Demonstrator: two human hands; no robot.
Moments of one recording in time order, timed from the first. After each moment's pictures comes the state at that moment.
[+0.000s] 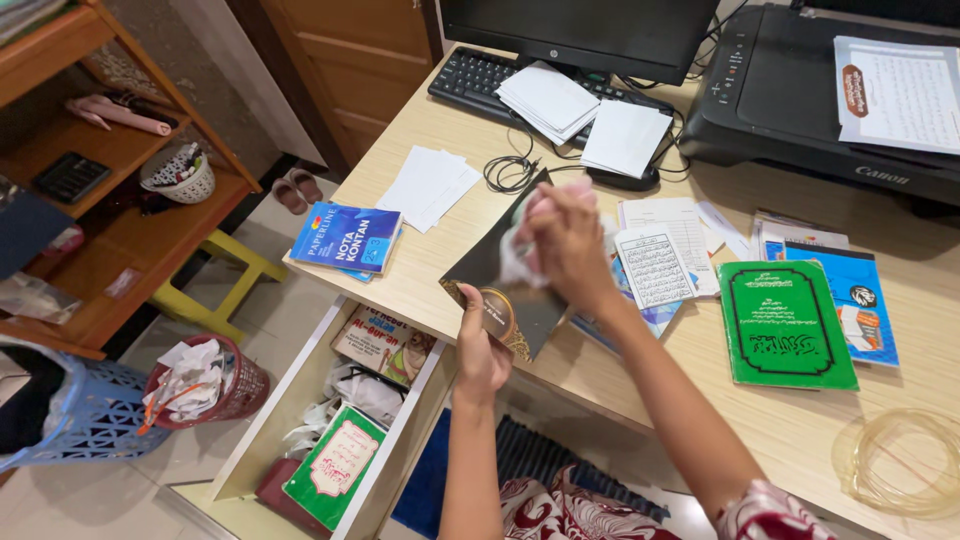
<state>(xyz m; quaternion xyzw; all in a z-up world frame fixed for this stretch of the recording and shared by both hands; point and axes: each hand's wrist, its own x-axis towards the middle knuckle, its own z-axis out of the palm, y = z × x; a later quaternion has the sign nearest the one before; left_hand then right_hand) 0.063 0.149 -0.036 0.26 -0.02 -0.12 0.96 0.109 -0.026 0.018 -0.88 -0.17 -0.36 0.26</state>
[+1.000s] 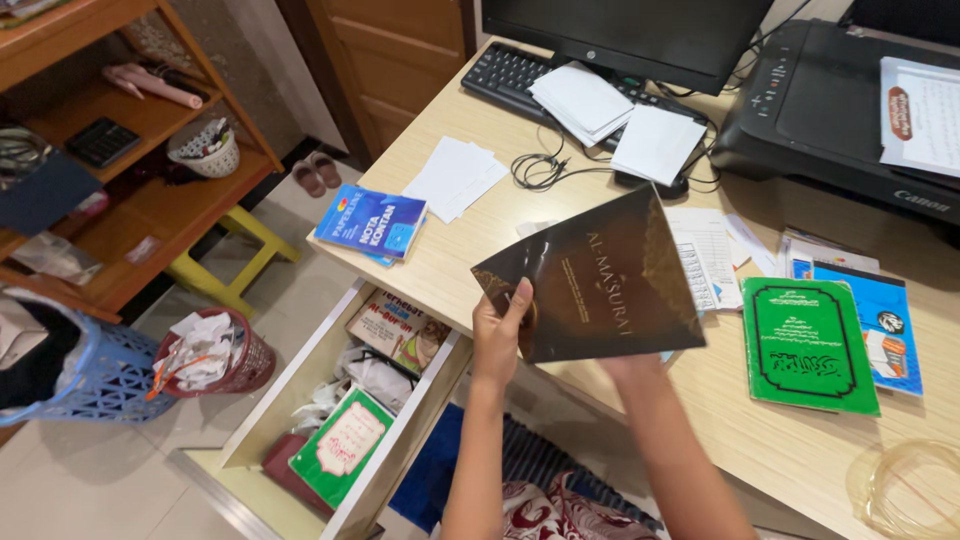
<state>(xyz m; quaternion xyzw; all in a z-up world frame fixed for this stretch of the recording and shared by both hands) 0.057 0.149 -0.039 0.51 -0.02 -0.02 0.86 0.026 -0.022 -0.020 -0.23 0.04 -0.07 0.97</state>
